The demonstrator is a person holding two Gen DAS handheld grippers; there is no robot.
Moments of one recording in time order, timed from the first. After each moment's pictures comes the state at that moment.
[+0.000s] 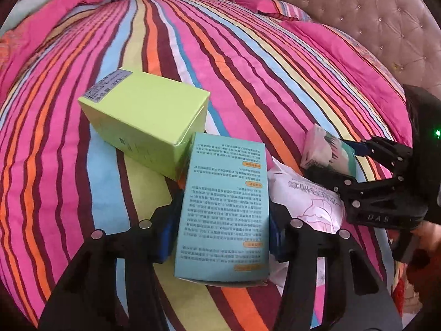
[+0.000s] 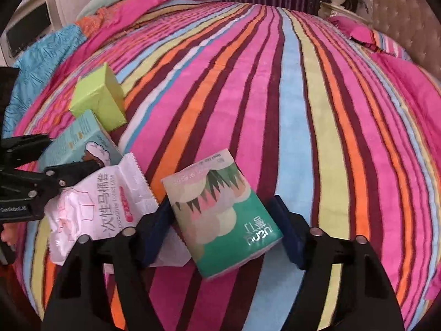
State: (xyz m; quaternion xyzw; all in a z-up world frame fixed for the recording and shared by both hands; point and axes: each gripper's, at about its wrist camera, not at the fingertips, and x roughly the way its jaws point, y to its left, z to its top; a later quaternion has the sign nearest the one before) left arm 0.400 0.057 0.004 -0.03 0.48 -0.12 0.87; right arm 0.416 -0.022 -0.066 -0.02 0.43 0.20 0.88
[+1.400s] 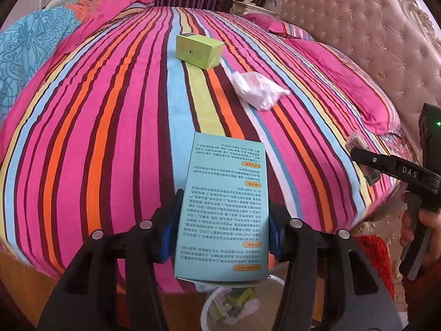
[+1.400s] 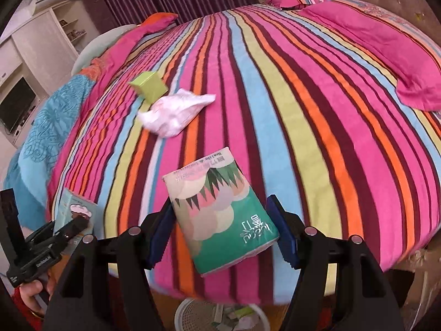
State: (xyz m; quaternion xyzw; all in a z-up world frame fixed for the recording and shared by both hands) left arm 0.128 0.082 0.031 -0.08 0.44 -0.07 0.89; right arm 0.192 -0.065 -0.053 0.18 0.42 0.14 0.88
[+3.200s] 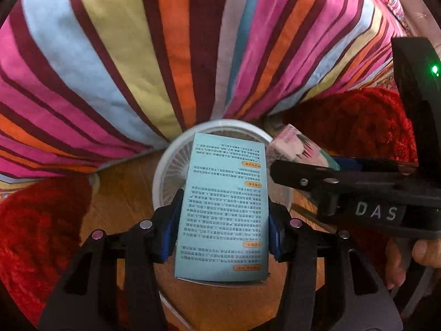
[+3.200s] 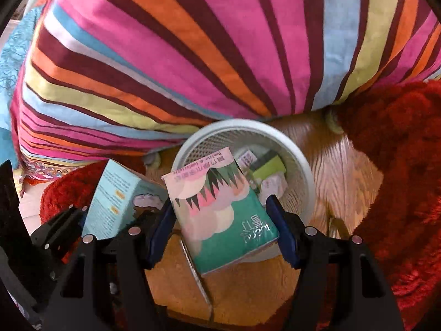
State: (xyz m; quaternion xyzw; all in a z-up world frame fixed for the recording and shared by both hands) left arm 0.028 -0.014 -0.136 -0.02 0.68 -0.13 0.72; right arm 0.082 0.008 -0.225 0.21 0.69 0.13 0.68
